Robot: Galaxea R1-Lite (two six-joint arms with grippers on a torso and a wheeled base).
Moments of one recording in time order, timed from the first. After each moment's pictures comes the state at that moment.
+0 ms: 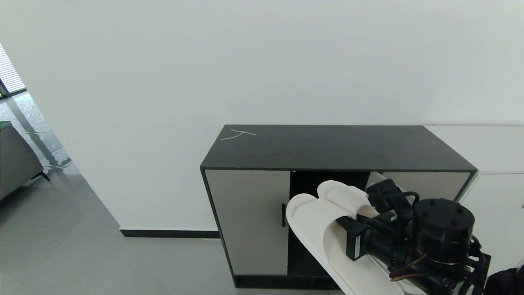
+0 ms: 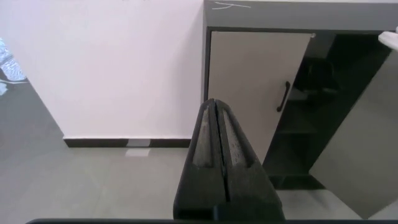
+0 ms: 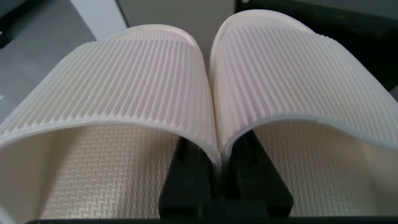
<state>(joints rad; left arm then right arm) 0.00 0.00 0.00 0.00 -0.01 0.00 0.73 1.82 -0.39 -1.23 -0.19 0.13</state>
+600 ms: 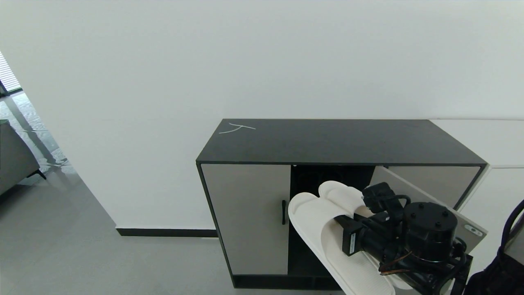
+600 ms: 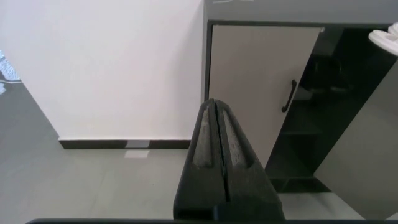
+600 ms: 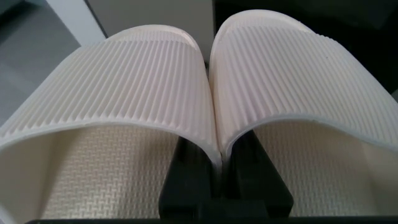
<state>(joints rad) 0.00 0.00 0.00 0.00 -0.01 -0.01 0.69 1.94 -0.38 -1.38 -0.19 0.13</state>
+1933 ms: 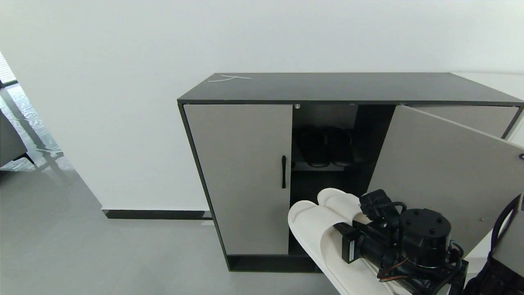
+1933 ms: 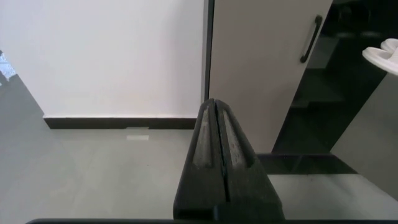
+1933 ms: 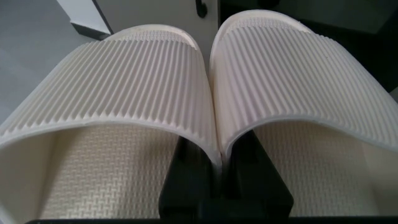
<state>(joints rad) 0.00 0.00 0.00 0.00 -0.01 -0.01 0.70 1.98 -0.35 -1.41 -0.18 0.13</state>
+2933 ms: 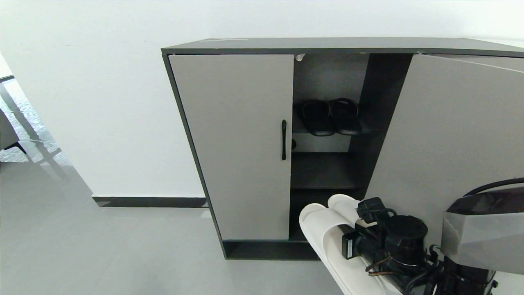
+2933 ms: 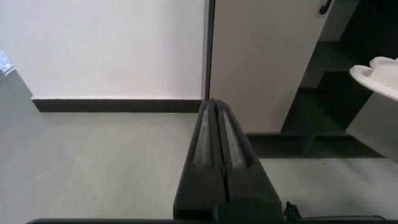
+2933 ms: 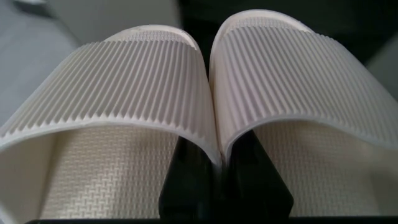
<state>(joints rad) 0.00 0.00 0.00 0.00 -0.01 -0.01 0.61 2.19 -0.37 -1.57 -0.25 0.13</state>
